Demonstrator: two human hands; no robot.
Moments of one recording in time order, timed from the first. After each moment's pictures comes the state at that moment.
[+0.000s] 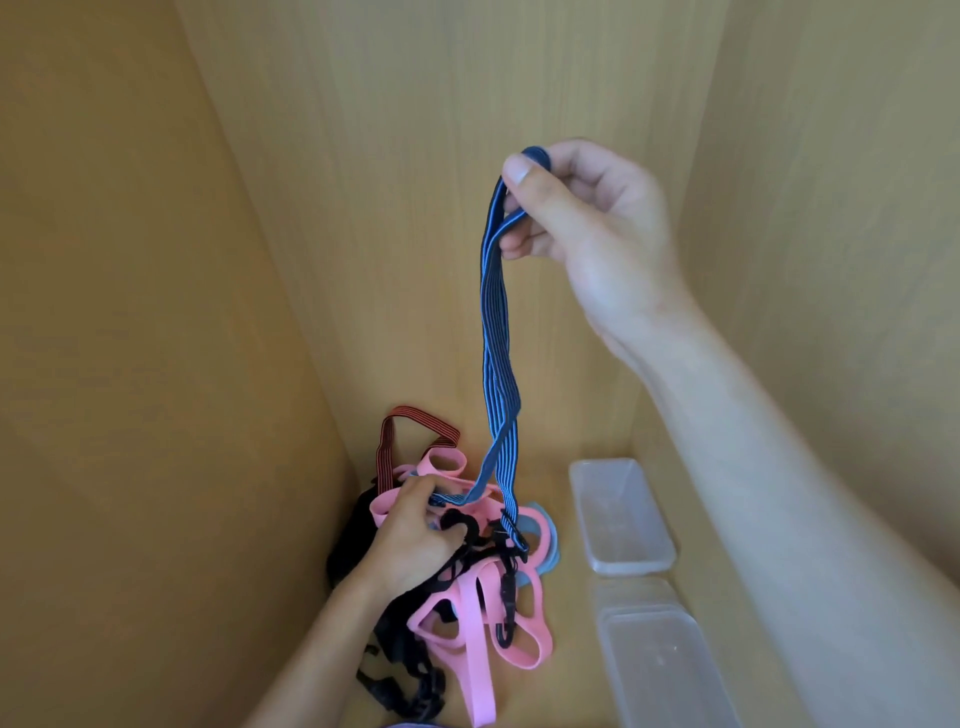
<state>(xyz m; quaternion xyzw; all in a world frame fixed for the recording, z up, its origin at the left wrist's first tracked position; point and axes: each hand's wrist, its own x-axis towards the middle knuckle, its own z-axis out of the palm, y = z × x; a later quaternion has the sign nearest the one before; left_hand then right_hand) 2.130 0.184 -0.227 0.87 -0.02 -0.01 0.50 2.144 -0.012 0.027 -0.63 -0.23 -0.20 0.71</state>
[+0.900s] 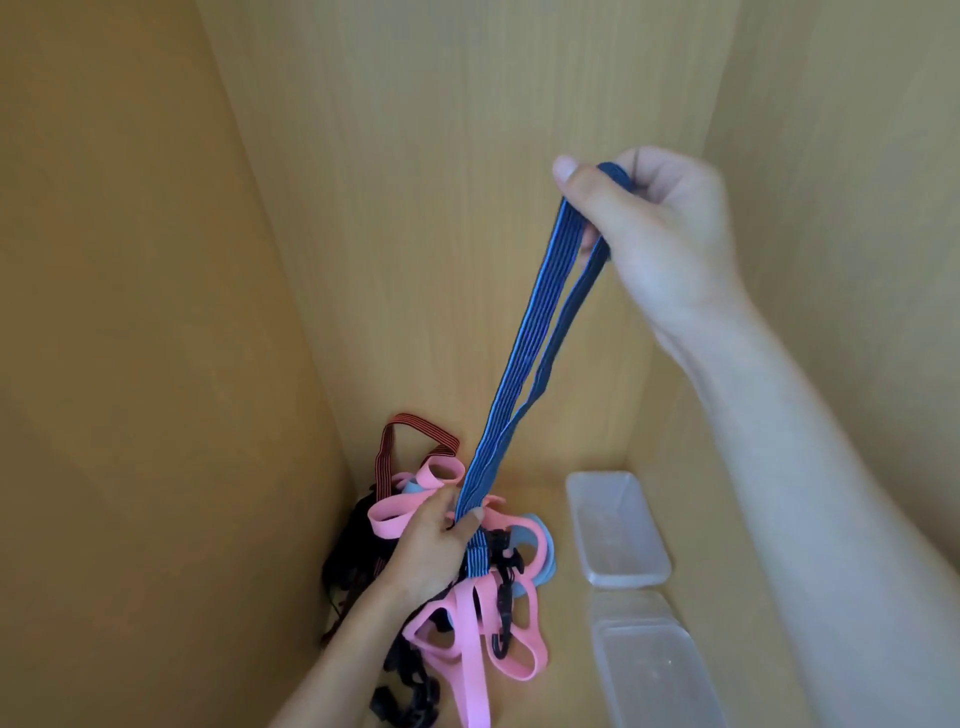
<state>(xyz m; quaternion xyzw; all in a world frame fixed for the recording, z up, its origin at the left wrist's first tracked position) 2.126 0.162 -0.222 0.81 -0.05 -0.06 0.58 2.139 -0.029 0.042 -0.70 -0.14 -0.26 0.65</state>
